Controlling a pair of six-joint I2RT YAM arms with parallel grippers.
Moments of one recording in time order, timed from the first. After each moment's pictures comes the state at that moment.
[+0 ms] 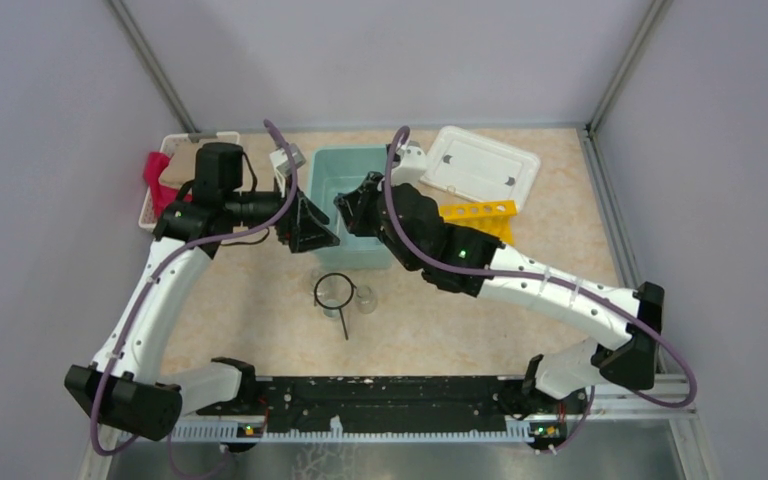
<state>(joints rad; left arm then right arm) -0.27 1.18 1.29 -0.72 0.95 0.10 1.14 1.38 1.42 -0.25 0.55 0.73</state>
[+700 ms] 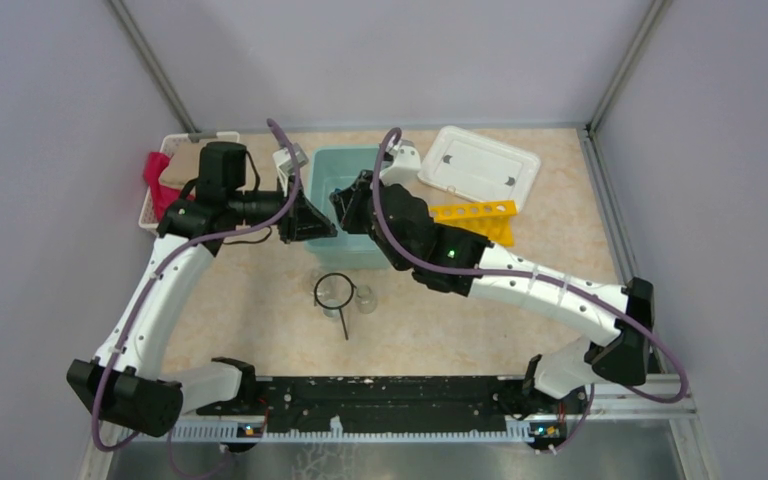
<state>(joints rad) -0.28 1.19 1.29 -0.71 0.98 0.08 1.16 1.42 1.42 -0.16 0.62 0.71</state>
